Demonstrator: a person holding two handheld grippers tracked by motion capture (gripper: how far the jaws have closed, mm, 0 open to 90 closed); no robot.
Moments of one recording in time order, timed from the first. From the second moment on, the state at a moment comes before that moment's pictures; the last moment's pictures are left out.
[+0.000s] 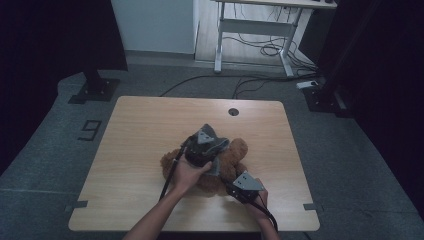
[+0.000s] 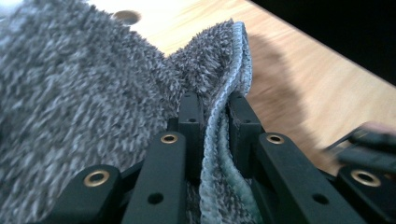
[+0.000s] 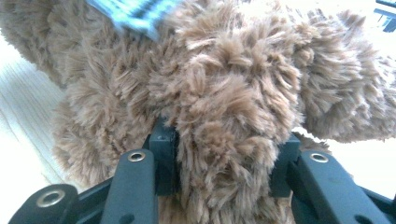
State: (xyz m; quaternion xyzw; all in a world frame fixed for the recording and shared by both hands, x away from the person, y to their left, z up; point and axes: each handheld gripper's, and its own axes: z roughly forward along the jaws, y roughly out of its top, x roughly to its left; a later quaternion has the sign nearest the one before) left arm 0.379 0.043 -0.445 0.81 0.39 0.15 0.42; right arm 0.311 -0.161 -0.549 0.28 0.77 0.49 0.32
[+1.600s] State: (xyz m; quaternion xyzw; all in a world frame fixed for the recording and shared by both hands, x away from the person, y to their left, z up) left arm 0.385 0.110 -0.446 0.78 0.43 0.16 0.42; right arm 0.317 -0.166 -0.549 0.29 0.76 0.48 0.32
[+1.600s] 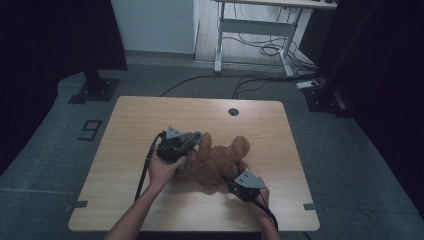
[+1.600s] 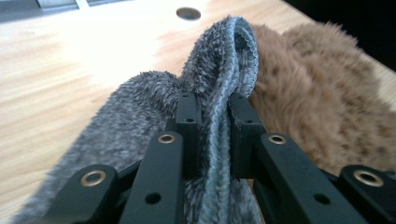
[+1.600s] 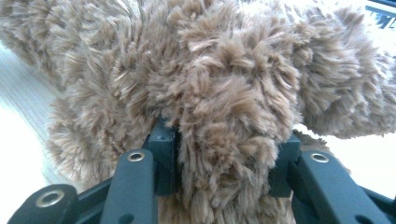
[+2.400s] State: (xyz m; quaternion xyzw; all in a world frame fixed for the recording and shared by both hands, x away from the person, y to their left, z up) left arm 0.321 0.142 -0.482 0.75 0.41 0.15 0.50; right arm 0.305 -0.199 -0.521 0.31 0.75 0.56 0.18
